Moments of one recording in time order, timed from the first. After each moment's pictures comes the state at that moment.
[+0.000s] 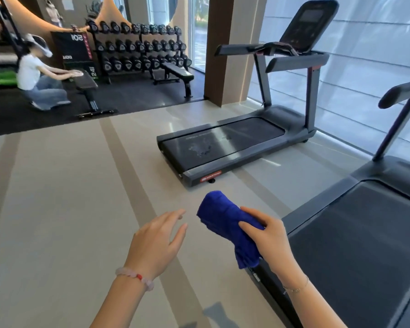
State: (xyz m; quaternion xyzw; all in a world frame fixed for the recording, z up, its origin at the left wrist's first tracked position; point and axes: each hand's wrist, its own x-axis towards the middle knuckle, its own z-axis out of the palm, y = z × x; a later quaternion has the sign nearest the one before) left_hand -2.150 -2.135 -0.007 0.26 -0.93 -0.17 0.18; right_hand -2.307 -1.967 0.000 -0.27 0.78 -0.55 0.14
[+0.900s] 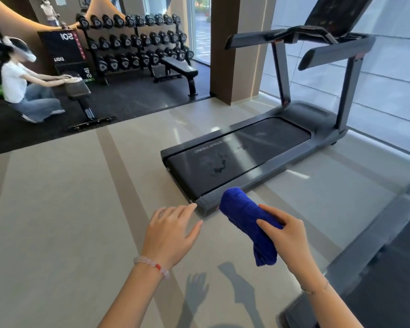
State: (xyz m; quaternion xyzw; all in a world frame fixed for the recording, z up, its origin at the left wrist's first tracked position) left_hand -2.429 -2.454 -0.030 0.19 -0.96 -0.02 0.22; right_hand -2.568 -2.261 -0.021 -0.19 0.78 -0.58 0.14
